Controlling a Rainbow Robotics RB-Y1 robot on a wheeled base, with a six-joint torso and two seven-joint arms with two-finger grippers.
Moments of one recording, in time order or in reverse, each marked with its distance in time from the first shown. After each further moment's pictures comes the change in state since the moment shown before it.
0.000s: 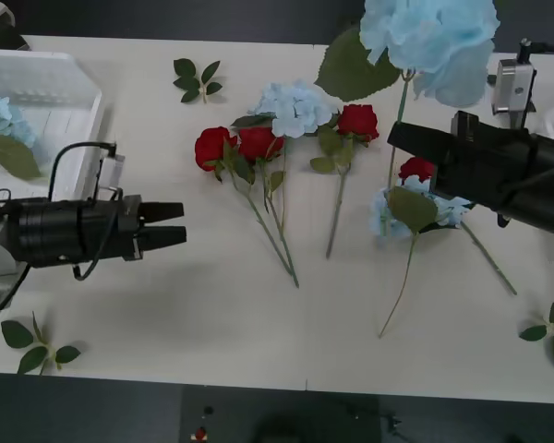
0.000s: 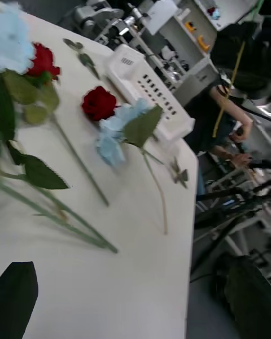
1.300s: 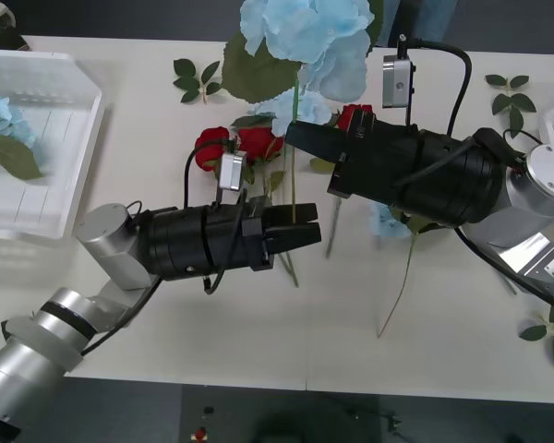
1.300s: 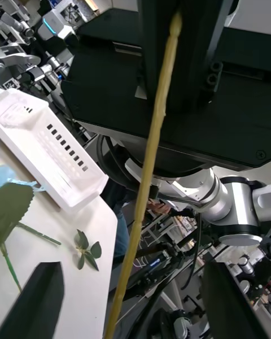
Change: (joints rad) right arm -0.198 0.100 0.288 -0.007 0.000 -0.189 0.000; left arm 0.000 -0.164 -0.382 -0.250 0.291 -0.317 0.000
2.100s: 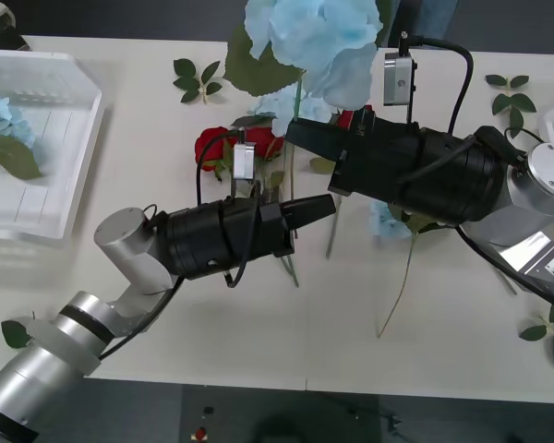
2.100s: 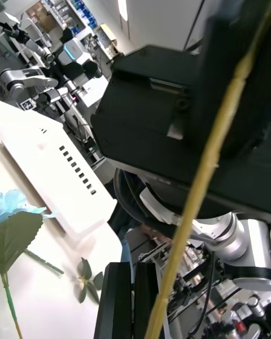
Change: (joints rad) right arm -0.002 0.000 -0.004 0.000 0.000 -0.001 0.000; left arm 0.000 -0.043 -0.023 -0.001 0.059 -0.127 0.000
